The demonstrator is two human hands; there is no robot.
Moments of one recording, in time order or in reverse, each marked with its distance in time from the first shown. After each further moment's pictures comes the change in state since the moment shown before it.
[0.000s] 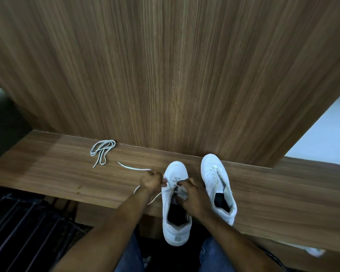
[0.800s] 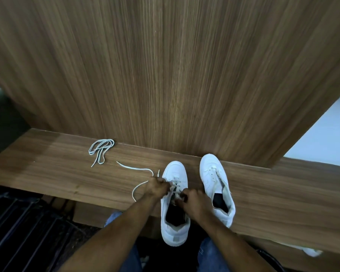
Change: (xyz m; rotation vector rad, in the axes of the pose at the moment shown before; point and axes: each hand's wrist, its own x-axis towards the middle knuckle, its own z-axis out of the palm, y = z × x) left_hand -0.012 -0.016 0.011 0.309 -0.027 0.055; right_hand -0.012 -0.005 -0.009 -0.122 -0.111 0.147
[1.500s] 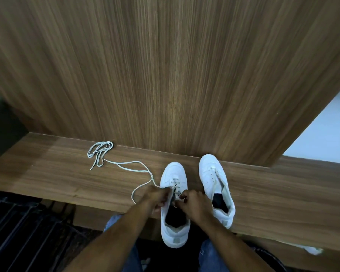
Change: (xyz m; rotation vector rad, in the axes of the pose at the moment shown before) left_hand -0.003 -0.013 -0.004 -0.079 -0.139 -0.231; right_hand 0.001 -0.001 0.003 0.054 0.020 0.059
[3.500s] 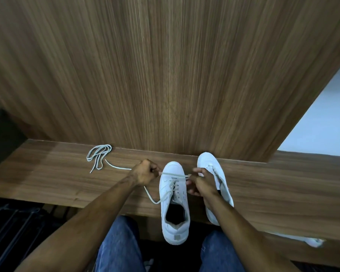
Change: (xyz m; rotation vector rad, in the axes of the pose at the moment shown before) left_hand -0.006 0.064 -0.052 0.811 0.084 0.655; right_hand 0.014 -0.004 -0.046 1.112 0.036 0.371
